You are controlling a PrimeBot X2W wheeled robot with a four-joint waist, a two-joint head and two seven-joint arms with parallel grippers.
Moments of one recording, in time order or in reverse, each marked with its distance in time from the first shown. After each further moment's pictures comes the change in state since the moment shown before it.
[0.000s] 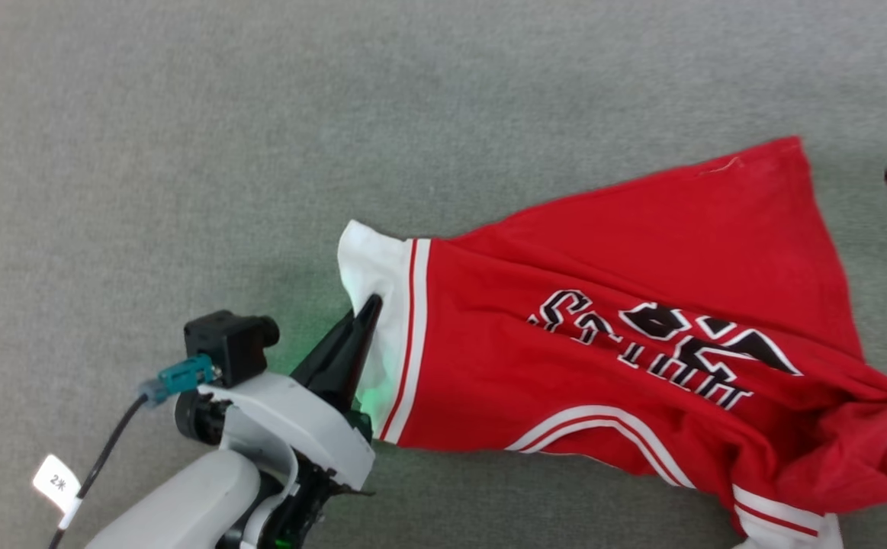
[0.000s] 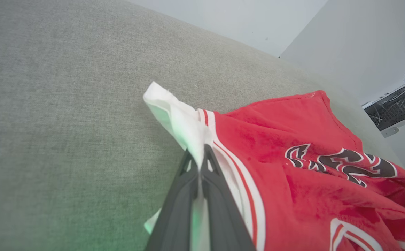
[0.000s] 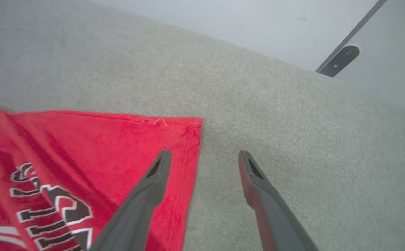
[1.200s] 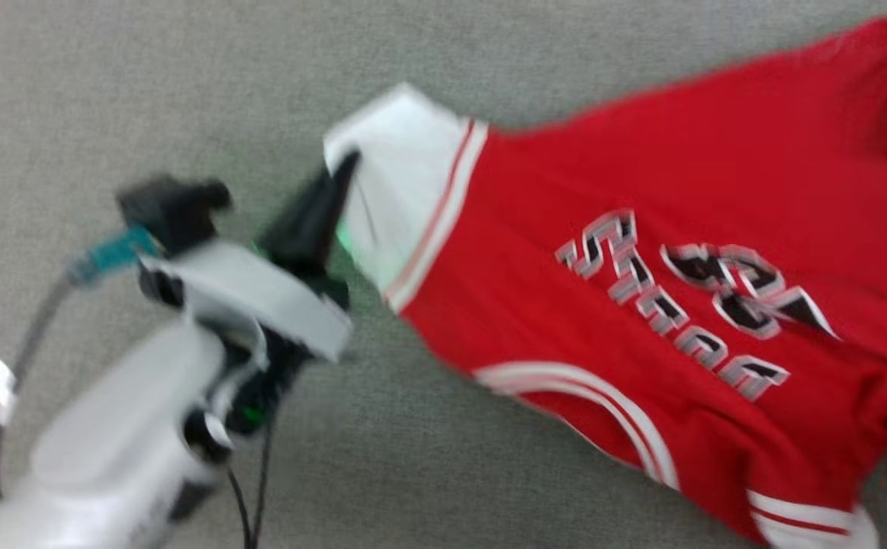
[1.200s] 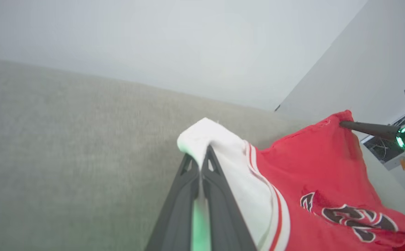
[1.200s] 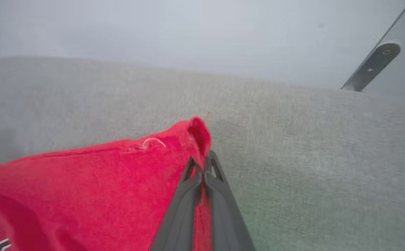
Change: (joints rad) left arm -0.205 -0.032 0.081 0.071 0.015 -0.090 -0.006; right arm -0.336 0.056 0.178 0.536 0.018 0.000 -0.340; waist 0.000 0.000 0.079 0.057
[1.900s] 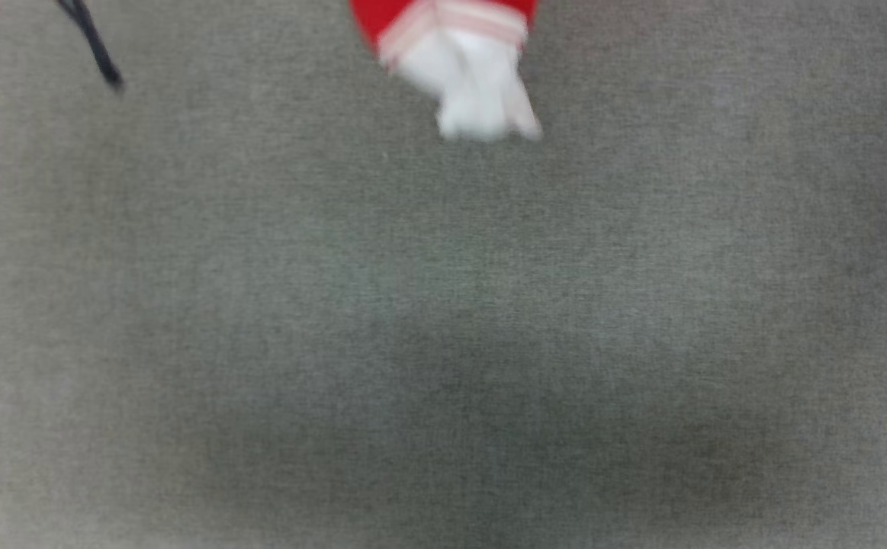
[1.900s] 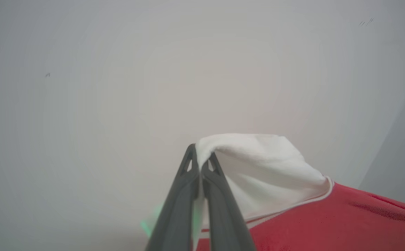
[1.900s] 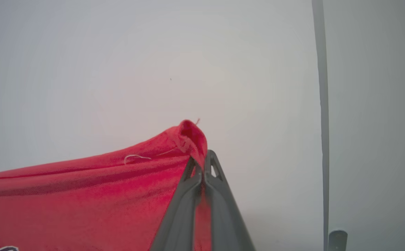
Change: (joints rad) left arm -0.930 -0.135 0.204 0.695 -0.012 -0.139 0.015; right arm -0.658 0.227 -0.234 0.374 -0.172 0.001 -0.481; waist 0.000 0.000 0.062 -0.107
